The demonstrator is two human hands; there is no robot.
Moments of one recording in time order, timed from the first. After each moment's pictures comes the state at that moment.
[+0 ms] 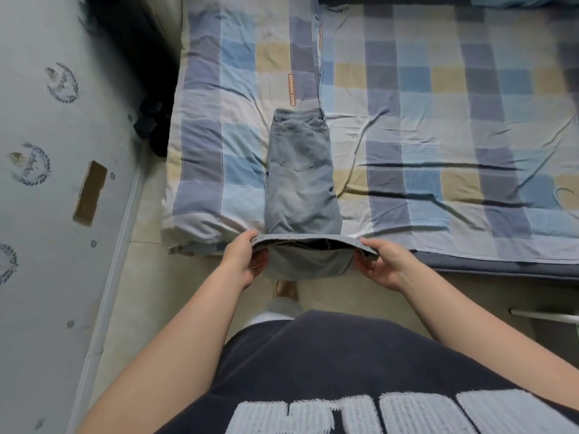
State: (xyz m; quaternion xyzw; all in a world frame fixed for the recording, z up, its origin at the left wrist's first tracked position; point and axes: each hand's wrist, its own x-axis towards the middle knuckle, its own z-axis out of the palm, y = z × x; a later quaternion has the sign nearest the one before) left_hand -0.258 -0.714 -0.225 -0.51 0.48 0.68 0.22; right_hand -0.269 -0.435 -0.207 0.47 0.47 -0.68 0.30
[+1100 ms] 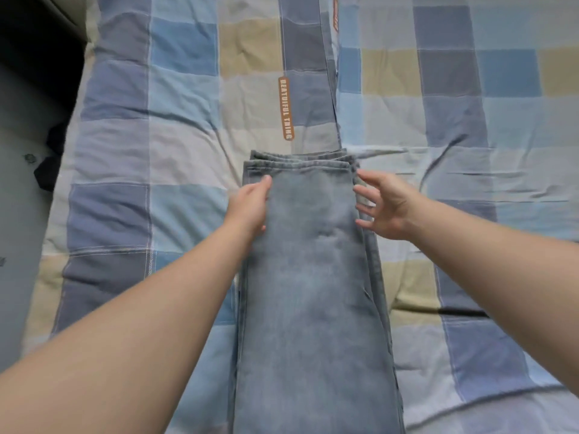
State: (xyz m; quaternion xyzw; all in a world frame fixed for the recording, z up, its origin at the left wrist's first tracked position) left_hand -0.742 -0.691 -0.490 -0.35 0.70 0.59 0.20; right_hand -0.769 -0.469 -0.483 0.37 0.55 -0.66 0.34
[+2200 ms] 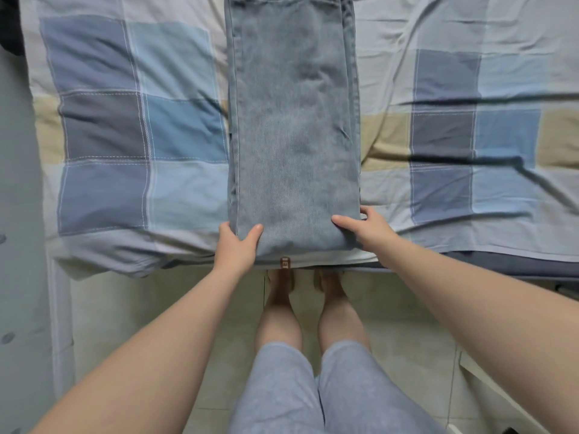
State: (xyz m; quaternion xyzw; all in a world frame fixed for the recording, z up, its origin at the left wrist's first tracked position) left_hand -0.392 -0.696 -0.504 -0.41 0.76 0.41 0.29; right_hand -0.435 -0.433 -0.506 0.37 0.66 -0.50 0.41
